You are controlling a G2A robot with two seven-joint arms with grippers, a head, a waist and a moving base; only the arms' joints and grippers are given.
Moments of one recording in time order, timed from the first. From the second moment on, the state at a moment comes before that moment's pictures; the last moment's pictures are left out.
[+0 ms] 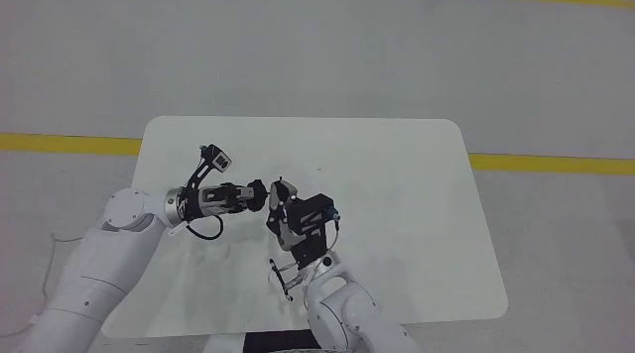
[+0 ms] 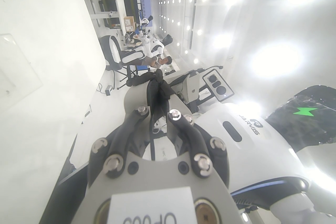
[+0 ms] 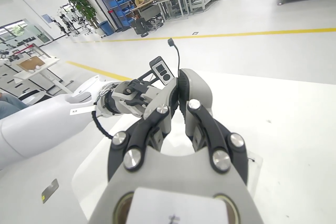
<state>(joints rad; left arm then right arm) 1.31 -1.14 -1.26 -1.32 -0.66 -0.34 -1.31 -1.70 -1.34 0.80 -2.01 -1.35 0.26 0.00</state>
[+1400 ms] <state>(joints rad) 1.31 -1.14 -1.26 -1.32 -0.66 -0.34 -1.31 -1.68 -1.37 0.79 -1.97 -1.39 0.31 -0.03</state>
